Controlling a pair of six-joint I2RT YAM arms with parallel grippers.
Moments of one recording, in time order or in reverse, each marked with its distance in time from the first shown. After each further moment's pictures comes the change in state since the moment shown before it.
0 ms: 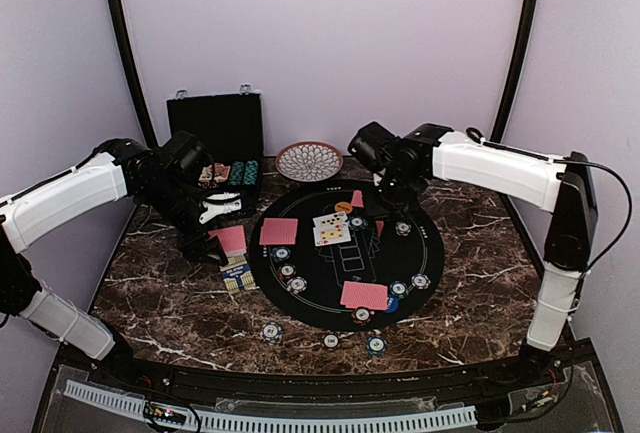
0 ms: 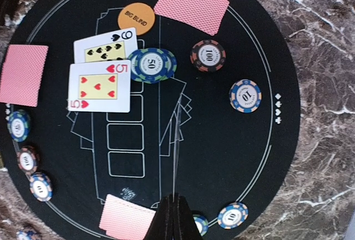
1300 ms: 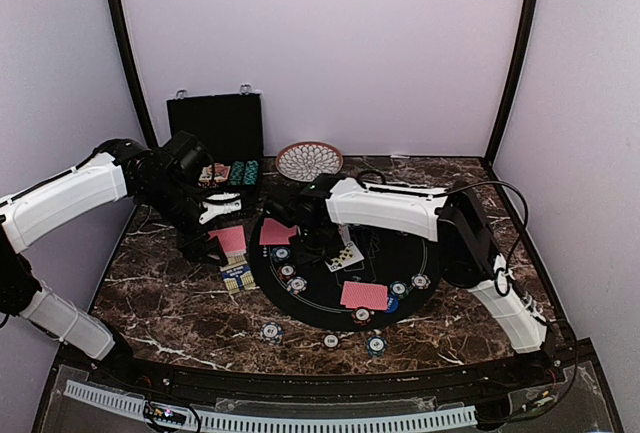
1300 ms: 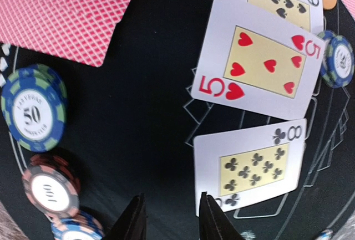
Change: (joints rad) left arm 0.000 0.000 -0.002 0.000 -0.002 0.000; right arm 0.215 0.608 0.547 -0.153 0.019 0.012
